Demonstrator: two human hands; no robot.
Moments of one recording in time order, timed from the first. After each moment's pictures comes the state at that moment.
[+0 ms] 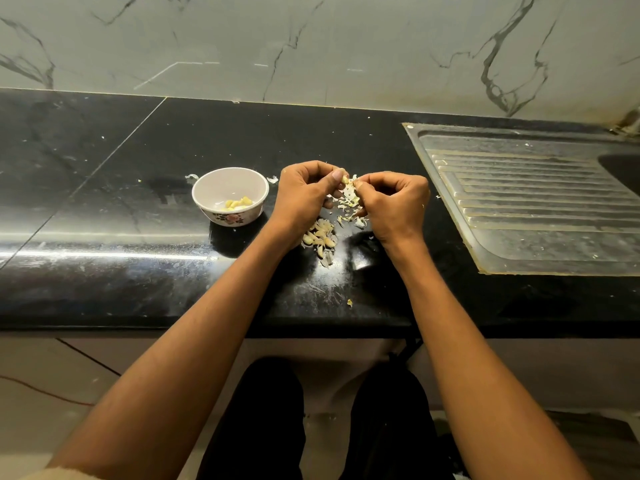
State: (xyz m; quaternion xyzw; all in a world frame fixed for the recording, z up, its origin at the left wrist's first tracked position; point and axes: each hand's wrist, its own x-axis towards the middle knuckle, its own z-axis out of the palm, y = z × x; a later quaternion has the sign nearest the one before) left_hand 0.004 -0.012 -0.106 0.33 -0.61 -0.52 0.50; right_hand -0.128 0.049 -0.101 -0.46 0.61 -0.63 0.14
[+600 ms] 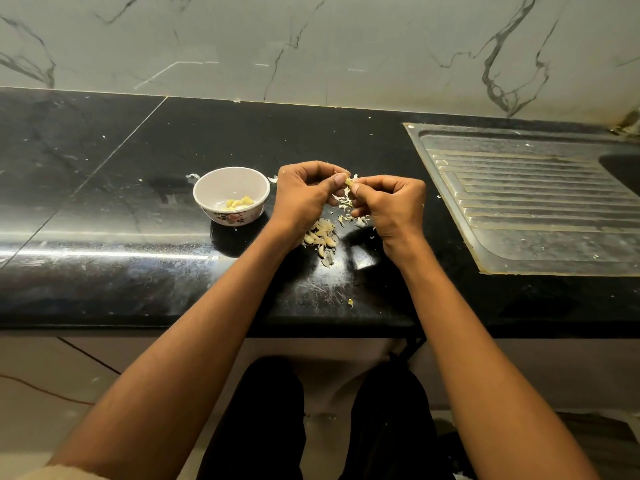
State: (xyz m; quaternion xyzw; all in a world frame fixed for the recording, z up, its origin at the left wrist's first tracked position) left_hand 0.004 -0.011 -0.107 0.31 -0.60 -0.52 0.52; right_hand -0.123 0.053 -0.093 -0.41 0.58 -0.65 0.28
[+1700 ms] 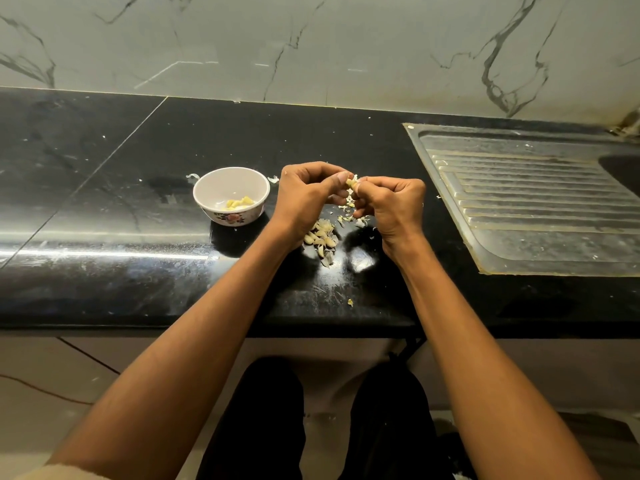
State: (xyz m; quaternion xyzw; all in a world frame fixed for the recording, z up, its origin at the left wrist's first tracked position) left_hand 0.005 -0.009 -0.106 0.30 -0.61 -0.53 0.51; right_hand -0.120 0.057 -0.088 -0.40 0.55 -0.67 0.31
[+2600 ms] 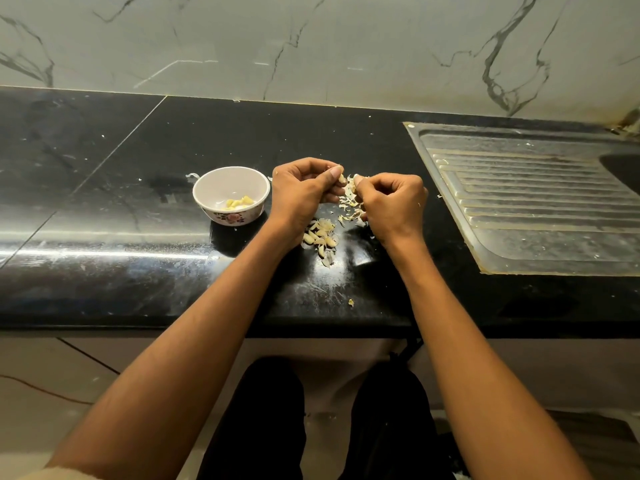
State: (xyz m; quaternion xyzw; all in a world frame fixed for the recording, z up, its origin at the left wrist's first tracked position) left_hand 0.005 -0.008 -0.102 0.32 -0.54 -0.57 0.53; right_hand -0.127 0.049 -0.099 -0.47 0.65 -0.58 0.12
